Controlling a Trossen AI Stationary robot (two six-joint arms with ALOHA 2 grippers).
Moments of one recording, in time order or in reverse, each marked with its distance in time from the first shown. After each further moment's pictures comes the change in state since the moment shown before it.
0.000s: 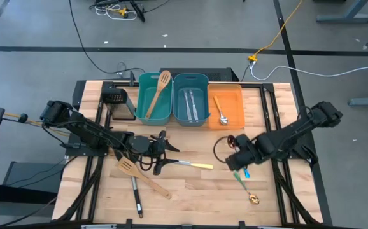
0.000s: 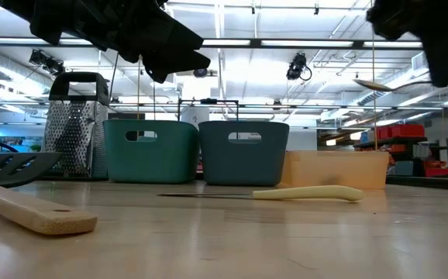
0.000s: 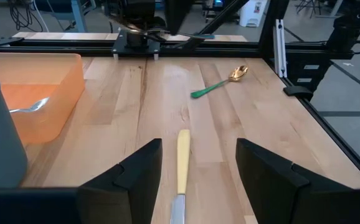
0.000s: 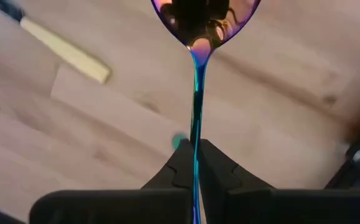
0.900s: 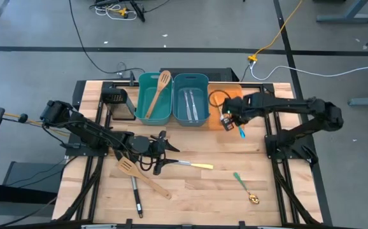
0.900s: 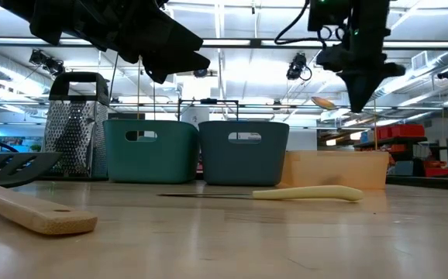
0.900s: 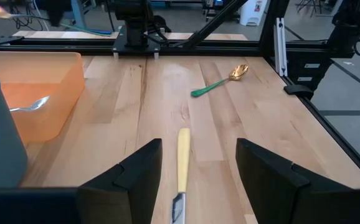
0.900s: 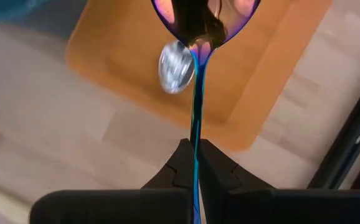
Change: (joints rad) left arm 0.000 0.000 0.000 -0.005 0.000 0.000; right arm -0.666 -0.032 0.001 0.014 0.096 -0.693
